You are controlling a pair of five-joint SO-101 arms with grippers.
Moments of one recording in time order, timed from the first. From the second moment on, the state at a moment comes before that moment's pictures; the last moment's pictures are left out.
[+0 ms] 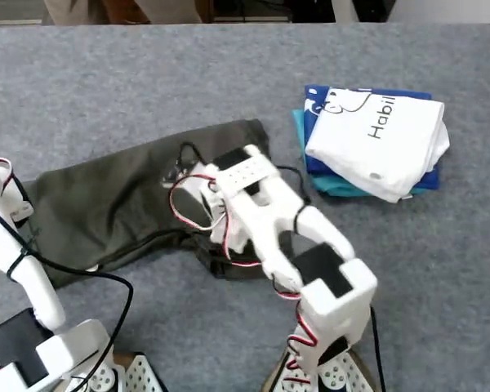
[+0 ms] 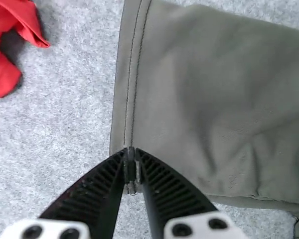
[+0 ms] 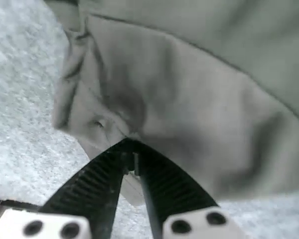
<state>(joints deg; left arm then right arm) -38.3 -13.5 16.1 81.6 -11.8 -33.8 17.2 16.6 78.4 24.3</state>
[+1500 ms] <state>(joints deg) -38.2 -13.4 16.1 82.9 -11.8 -43.1 8.0 25.7 69.3 26.5</state>
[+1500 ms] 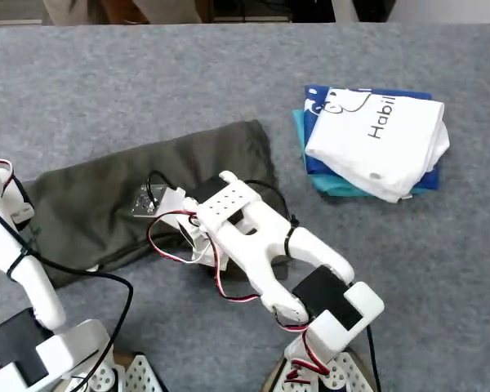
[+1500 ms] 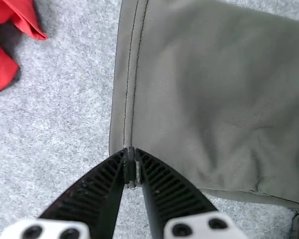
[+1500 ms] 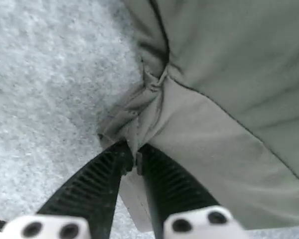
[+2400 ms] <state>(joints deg) -36.0 -10.7 10.5 82.9 -9.7 -29.4 -7.1 20.7 74.8 36.5</state>
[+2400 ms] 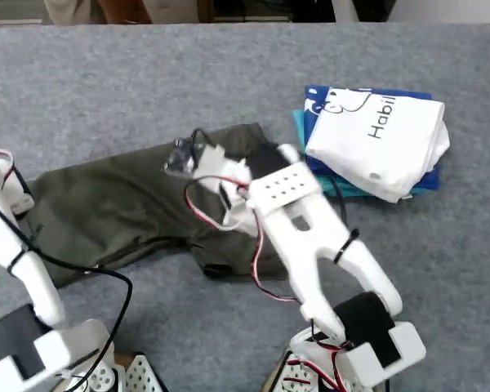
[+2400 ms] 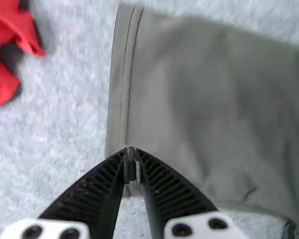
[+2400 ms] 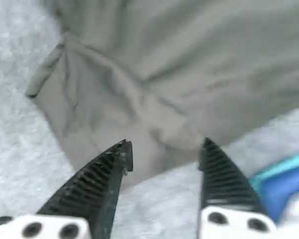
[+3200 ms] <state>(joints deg) -34.6 48.5 -47.3 89.1 -7.7 -17.4 55.9 -50.3 70.2 27.6</state>
